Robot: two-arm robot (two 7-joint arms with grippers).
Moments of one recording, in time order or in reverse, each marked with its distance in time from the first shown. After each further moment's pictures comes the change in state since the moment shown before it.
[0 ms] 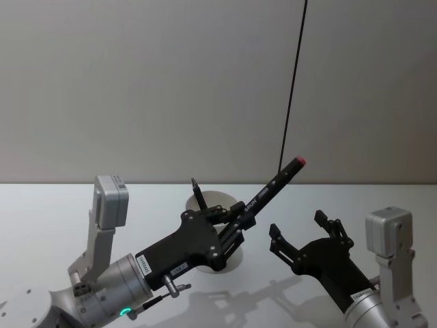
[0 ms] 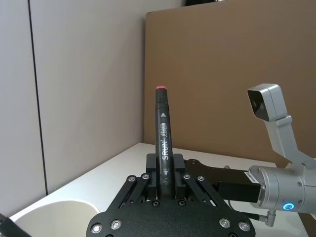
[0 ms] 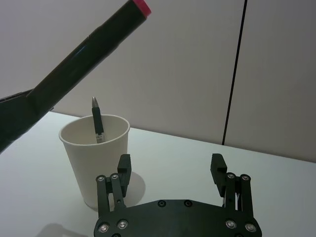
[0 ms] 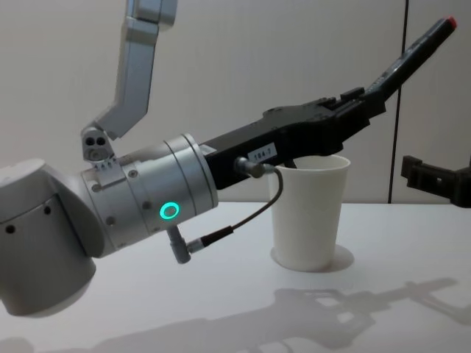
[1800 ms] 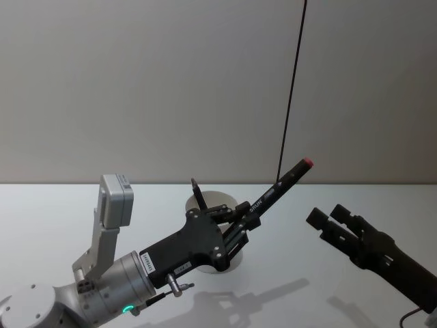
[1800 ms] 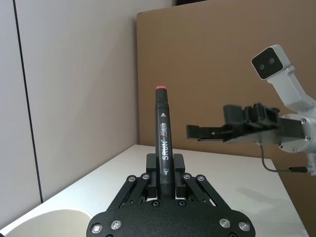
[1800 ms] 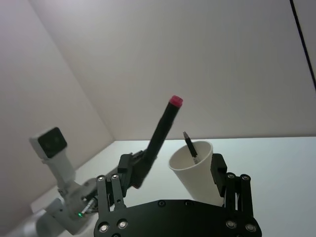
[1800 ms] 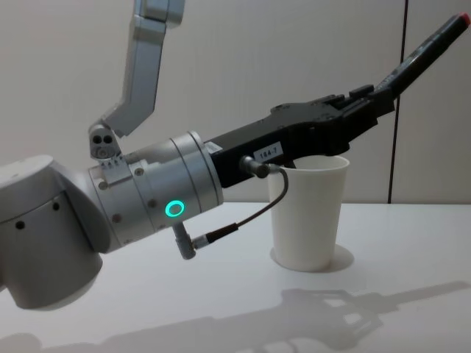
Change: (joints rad) left arm -0.028 -0.003 0.020 0.030 0.002 -0.028 -0.030; right arm -0.134 0.136 0.257 -0.202 0.673 0.268 0.385
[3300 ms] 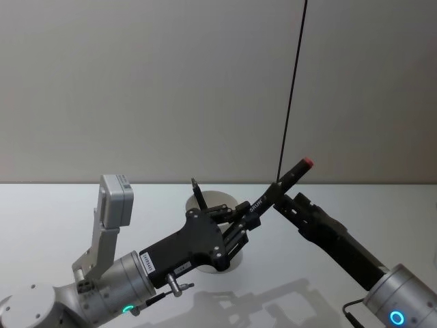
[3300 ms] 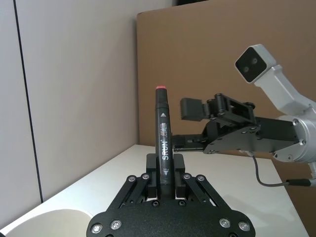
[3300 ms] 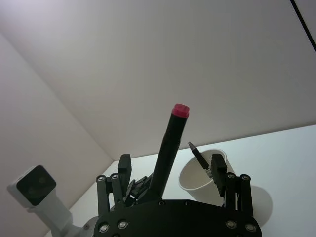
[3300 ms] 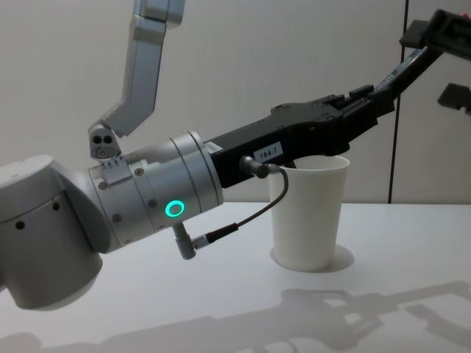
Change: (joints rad) left arm 0.000 0.000 0.000 0.000 0.000 0.000 0.000; right arm 0.096 -0.137 -0.142 -0.014 0.035 0.023 -0.265
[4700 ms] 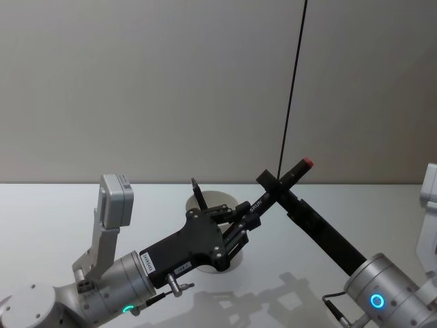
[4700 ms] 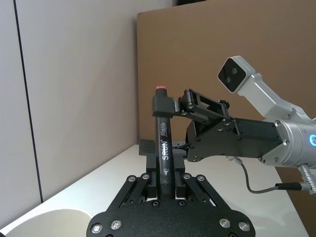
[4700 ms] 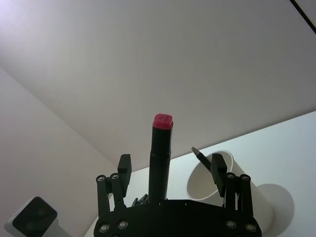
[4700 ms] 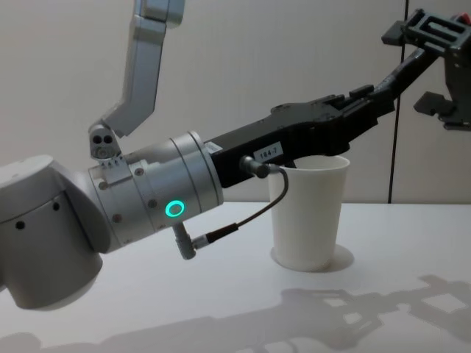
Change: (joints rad) left arm 0.000 0.000 0.000 0.000 0.000 0.000 0.000; right arm 0.062 -0.069 -0.031 0.056 0.113 0.015 -0.097
